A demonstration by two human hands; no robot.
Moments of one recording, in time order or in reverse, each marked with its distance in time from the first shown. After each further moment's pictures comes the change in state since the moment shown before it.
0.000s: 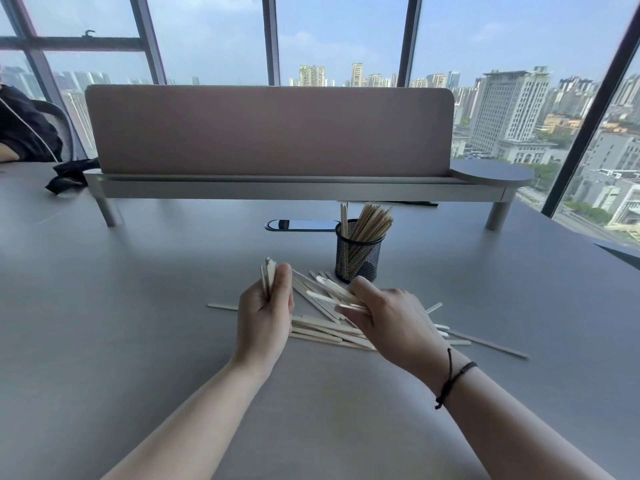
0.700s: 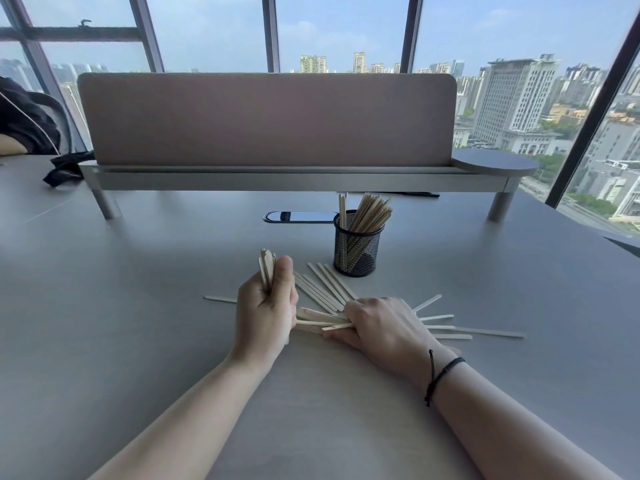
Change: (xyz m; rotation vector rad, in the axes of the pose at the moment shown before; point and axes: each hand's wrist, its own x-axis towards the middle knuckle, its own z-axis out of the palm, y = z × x) left_hand -0.008 0.009 0.009 -0.037 -0.006 0.010; right_hand -0.007 0.011 0.026 -0.127 -0.273 -0.064
